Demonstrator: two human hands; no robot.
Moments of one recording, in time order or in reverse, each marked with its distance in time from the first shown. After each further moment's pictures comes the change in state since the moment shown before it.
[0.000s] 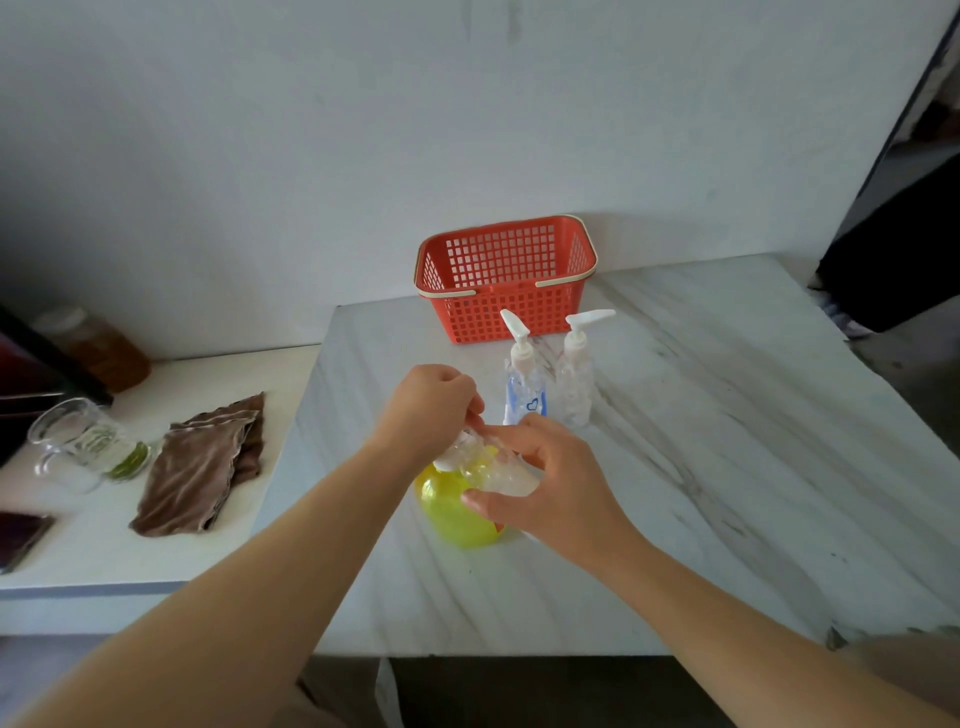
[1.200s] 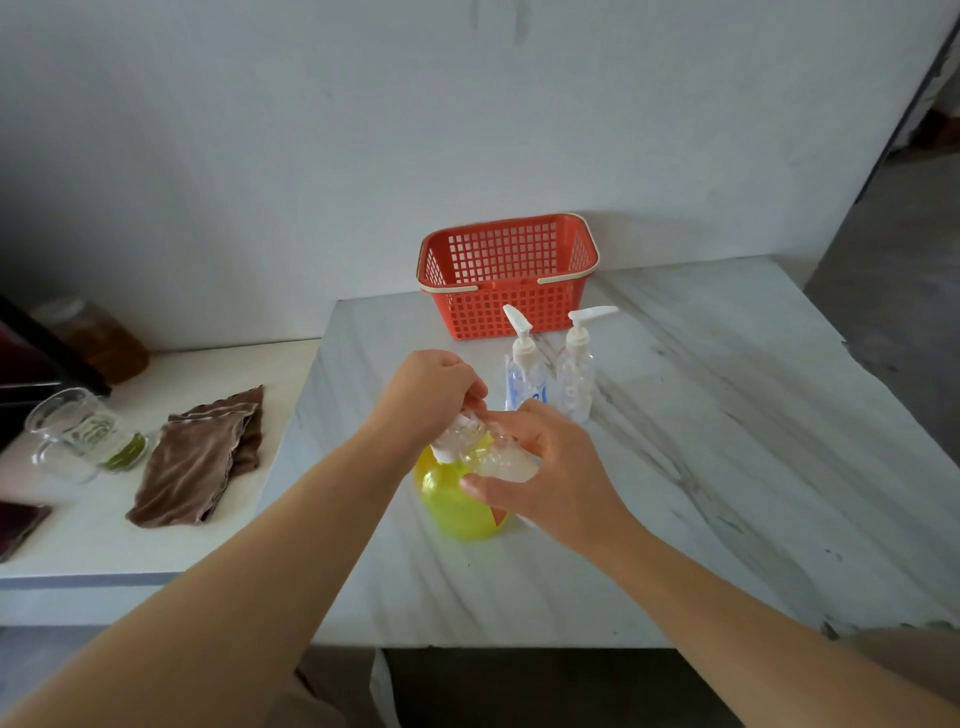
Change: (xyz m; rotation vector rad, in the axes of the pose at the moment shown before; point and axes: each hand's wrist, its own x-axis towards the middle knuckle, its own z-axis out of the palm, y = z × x) left_hand 0.000 0.004 -0.005 -0.052 -0.008 0.005; right_hand 0.003 -0.005 0.000 0.005 0.025 -0.011
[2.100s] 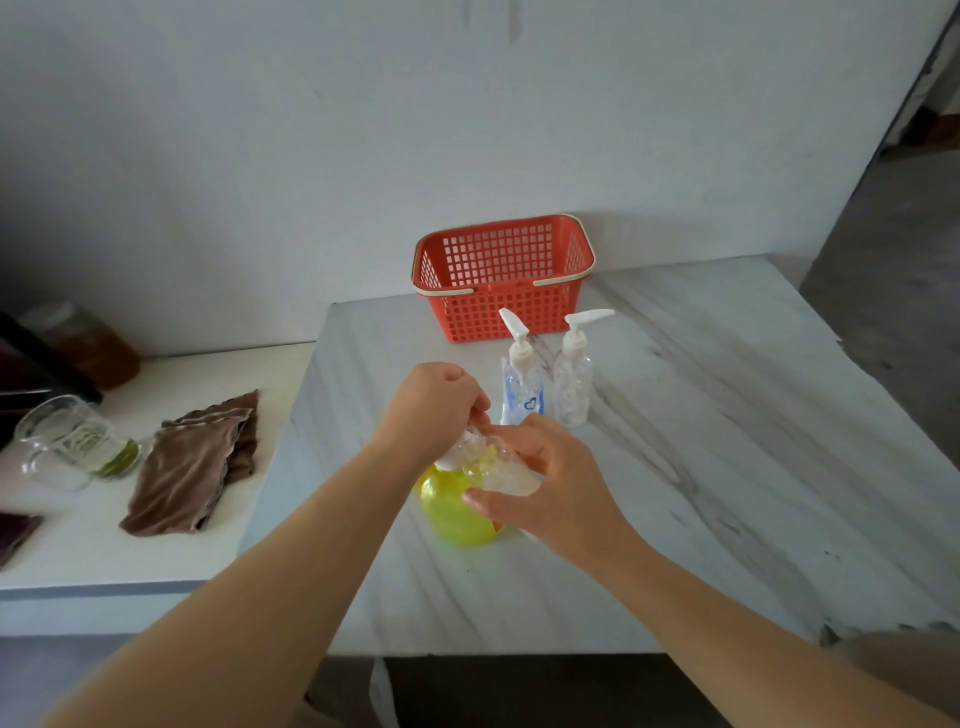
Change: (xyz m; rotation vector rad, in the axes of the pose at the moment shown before) left_hand 0.001 -0.005 0.007 0.029 -0.022 0.018; right_hand -0.004 0.008 0.002 0.055 0.005 0.024
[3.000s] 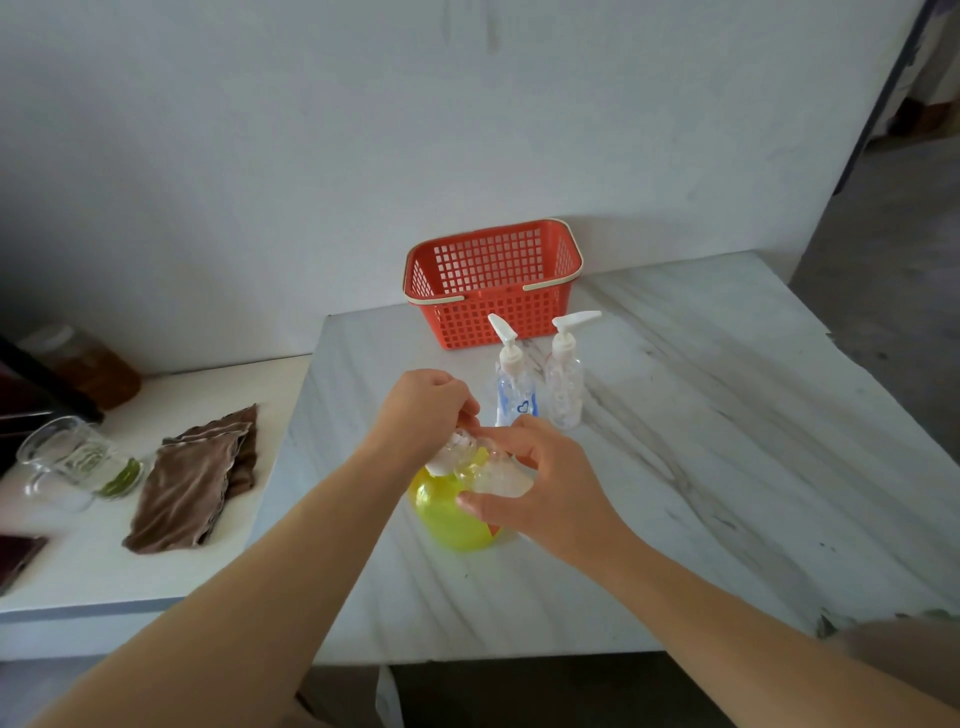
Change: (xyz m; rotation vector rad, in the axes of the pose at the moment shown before) left_hand 0.000 0.001 -0.002 -0.023 0.019 -0.036; right_hand -0.002 -0.007 -0.002 -0.012 -0.018 0.013
